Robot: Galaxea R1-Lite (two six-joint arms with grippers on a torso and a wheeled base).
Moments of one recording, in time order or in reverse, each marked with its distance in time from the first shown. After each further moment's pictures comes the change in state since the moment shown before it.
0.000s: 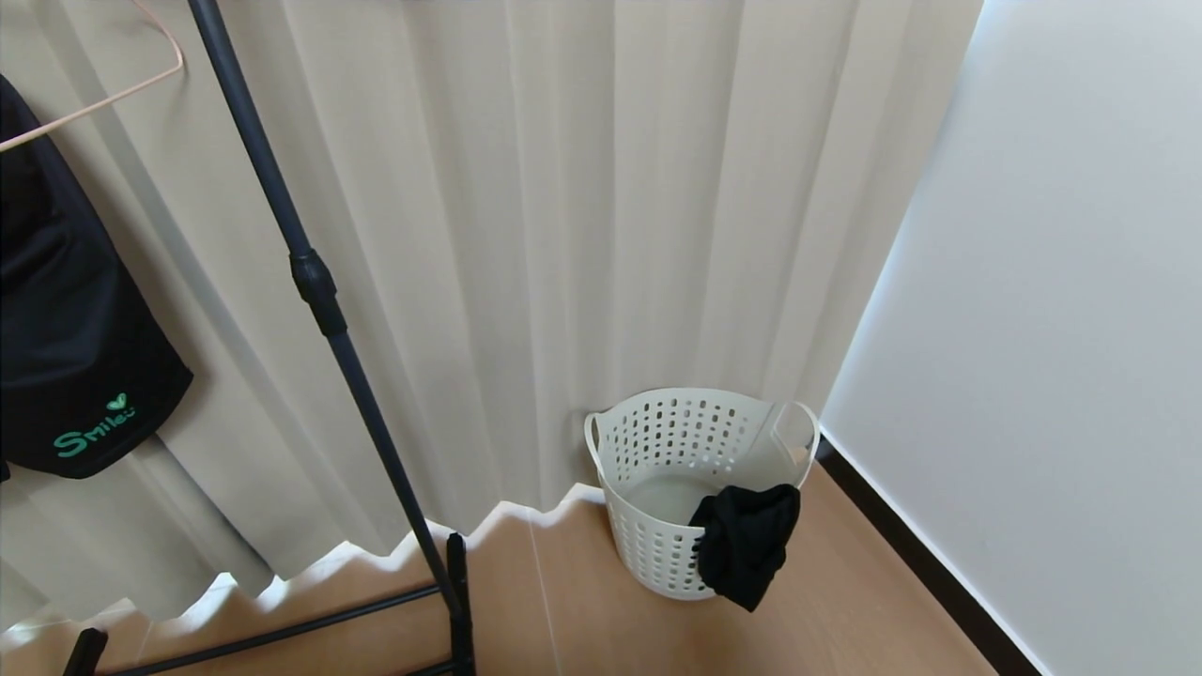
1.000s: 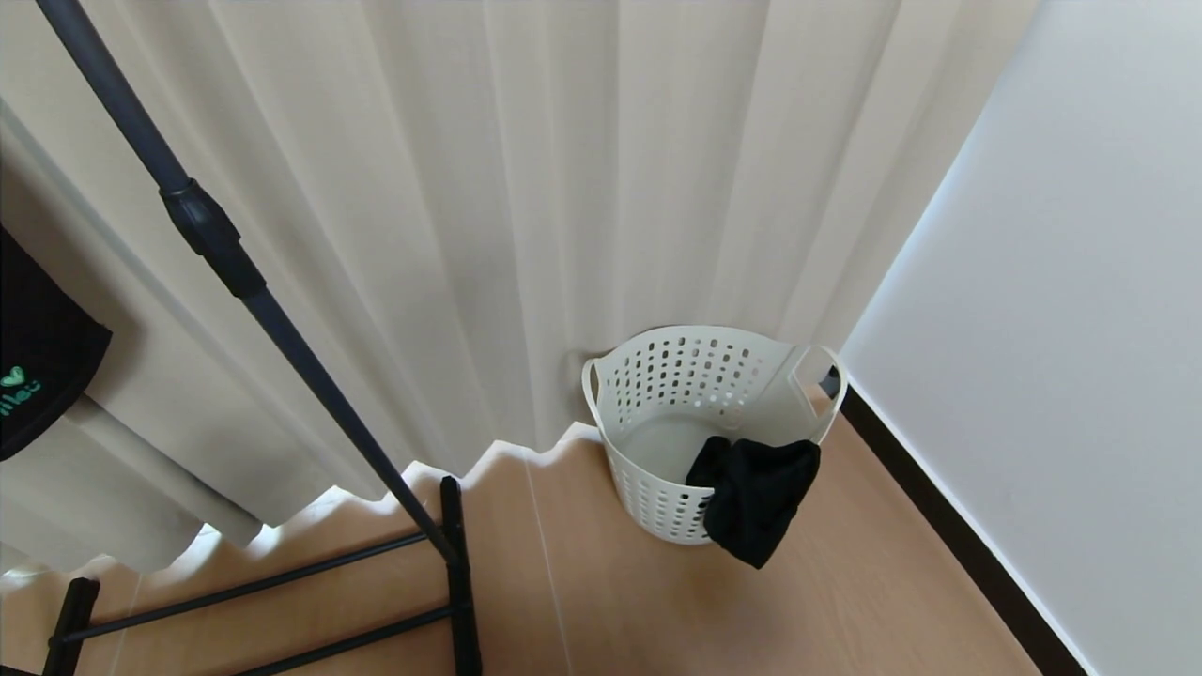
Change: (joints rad) left arm 0.001 0.001 0.000 0.000 0.000 -0.001; right arm 0.001 0.000 0.000 0.000 -0.001 0.000
